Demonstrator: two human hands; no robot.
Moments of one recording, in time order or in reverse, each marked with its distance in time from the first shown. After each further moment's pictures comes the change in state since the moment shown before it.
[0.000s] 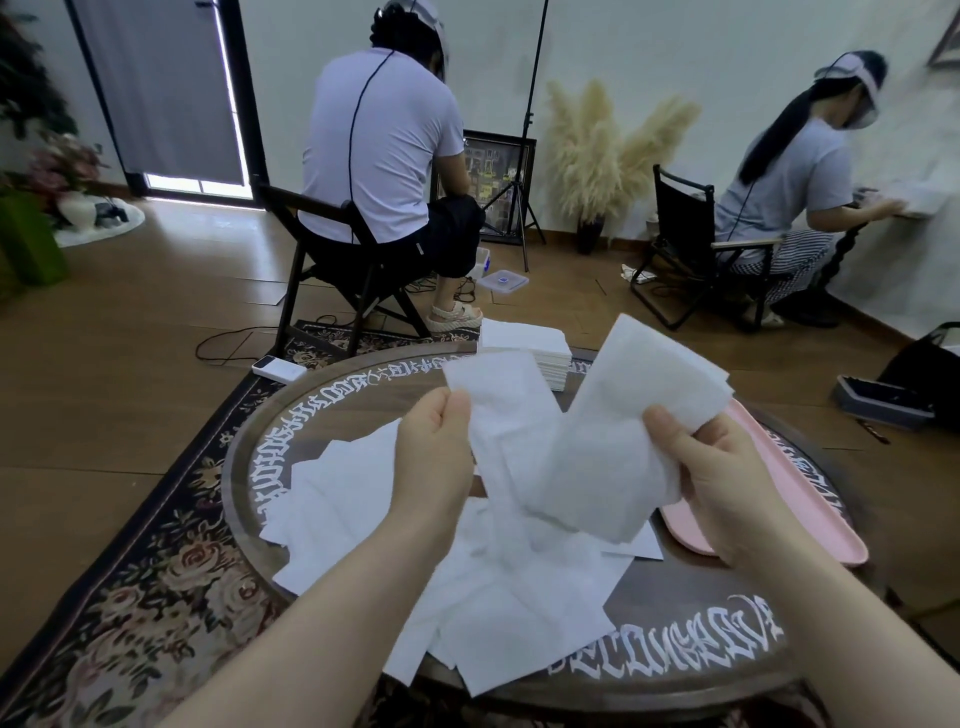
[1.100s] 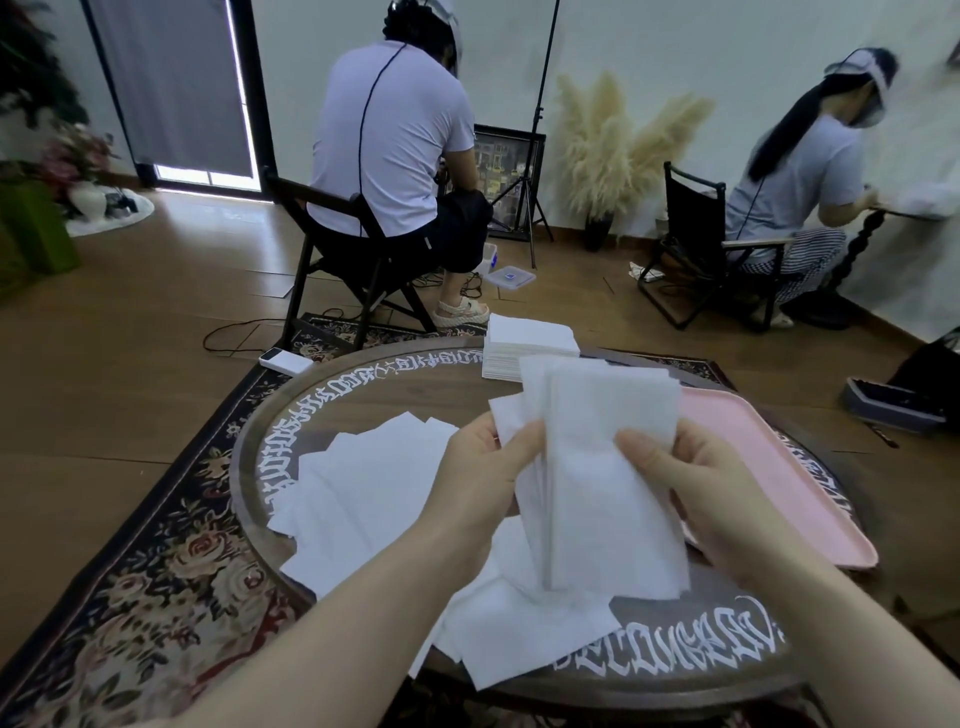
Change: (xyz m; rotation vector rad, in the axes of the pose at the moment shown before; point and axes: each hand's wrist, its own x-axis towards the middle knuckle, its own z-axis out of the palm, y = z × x) left_hand -0.022 -0.001 0.010 -0.160 -0.309 -0.158; right_hand -0.009 0.003 0.004 -0.198 -0.173 0.115
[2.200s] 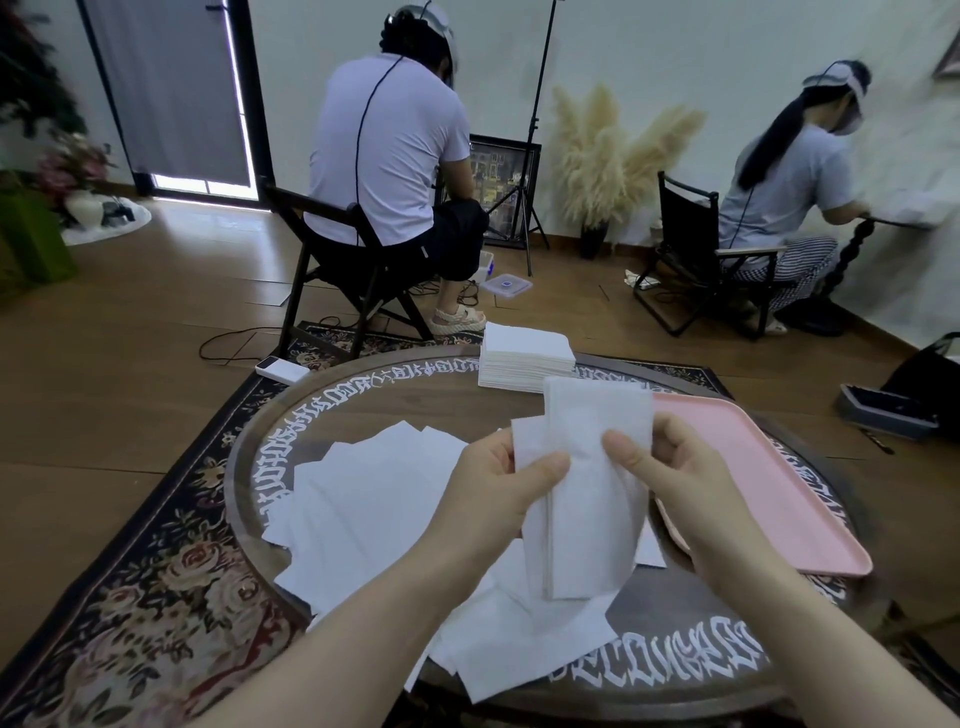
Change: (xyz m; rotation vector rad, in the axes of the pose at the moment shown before) left_hand -0.004 -0.002 0.000 0.105 -0.111 0.062; right_hand 0.007 0.010 0.003 -0.068 0.158 -0.047
